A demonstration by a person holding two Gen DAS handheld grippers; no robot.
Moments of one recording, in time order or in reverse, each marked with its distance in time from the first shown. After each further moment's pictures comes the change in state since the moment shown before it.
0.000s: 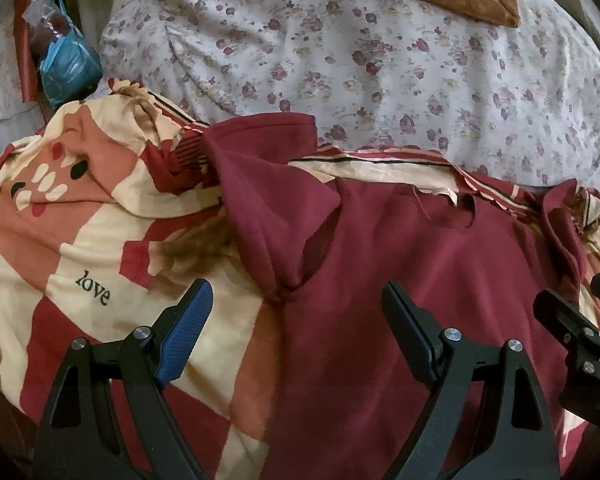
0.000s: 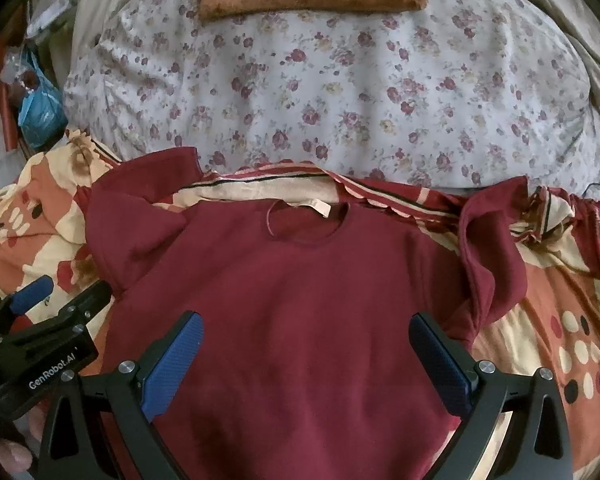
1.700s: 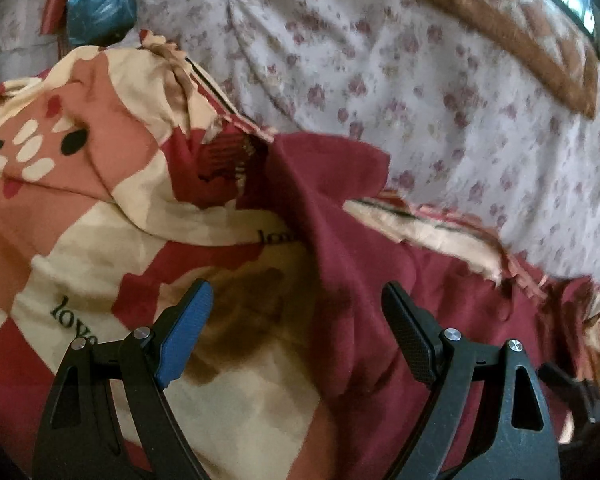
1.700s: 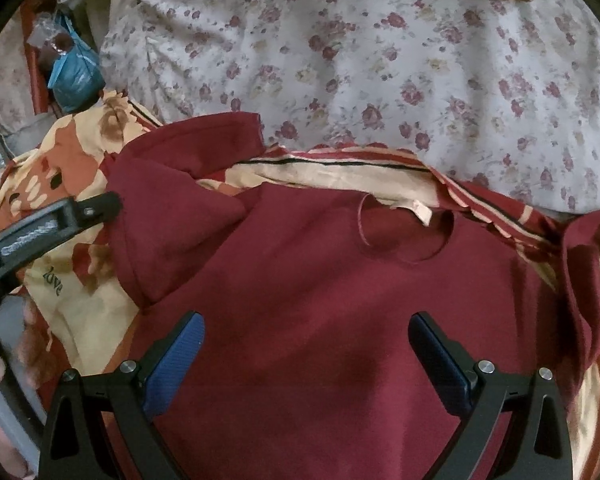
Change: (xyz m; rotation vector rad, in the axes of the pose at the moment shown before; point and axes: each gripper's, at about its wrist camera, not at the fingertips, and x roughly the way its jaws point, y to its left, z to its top) left arm 0.072 0.079 0.052 -0.234 0.023 -0.040; right arm 0.072 0.062 0.024 -0.110 0.096 0.175
